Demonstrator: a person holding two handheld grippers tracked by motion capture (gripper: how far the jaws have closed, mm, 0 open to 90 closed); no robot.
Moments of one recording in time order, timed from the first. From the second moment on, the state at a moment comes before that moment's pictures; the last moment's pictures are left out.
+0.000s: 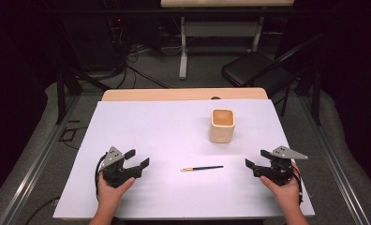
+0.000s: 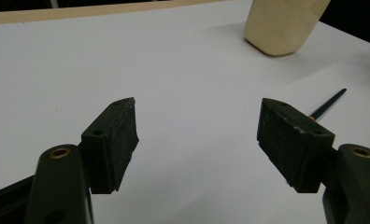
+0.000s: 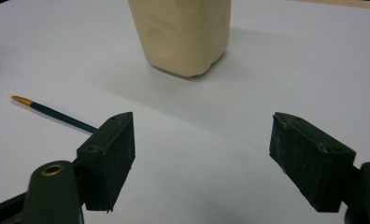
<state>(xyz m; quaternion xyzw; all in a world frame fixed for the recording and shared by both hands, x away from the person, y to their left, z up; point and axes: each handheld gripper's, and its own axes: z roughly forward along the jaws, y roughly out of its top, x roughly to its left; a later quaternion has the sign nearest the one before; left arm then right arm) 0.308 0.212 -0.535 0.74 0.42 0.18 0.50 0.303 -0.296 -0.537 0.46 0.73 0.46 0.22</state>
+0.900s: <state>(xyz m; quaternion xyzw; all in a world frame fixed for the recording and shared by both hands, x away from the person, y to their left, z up) 0.300 0.211 -0.533 0.75 0.41 0.19 0.49 0.302 -0.293 -0.535 0.44 0.76 0.43 0.21</state>
